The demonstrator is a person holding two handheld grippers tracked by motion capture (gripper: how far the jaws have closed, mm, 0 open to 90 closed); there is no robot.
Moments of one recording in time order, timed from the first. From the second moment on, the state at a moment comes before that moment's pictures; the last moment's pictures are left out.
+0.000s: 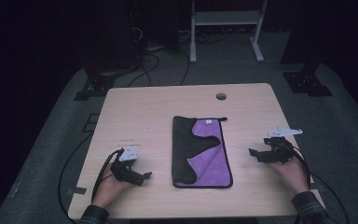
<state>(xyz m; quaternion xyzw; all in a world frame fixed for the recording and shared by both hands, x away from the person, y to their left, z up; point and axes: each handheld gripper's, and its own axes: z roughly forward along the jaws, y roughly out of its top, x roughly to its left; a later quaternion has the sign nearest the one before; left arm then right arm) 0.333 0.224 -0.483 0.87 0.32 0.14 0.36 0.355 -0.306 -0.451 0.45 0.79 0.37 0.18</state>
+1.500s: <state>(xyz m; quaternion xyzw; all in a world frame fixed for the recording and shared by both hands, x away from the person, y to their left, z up) 0.334 0.223 -0.484 0.87 0.31 0.14 0.36 0.436 -0.169 -0.429 0.32 0.84 0.43 0.09</state>
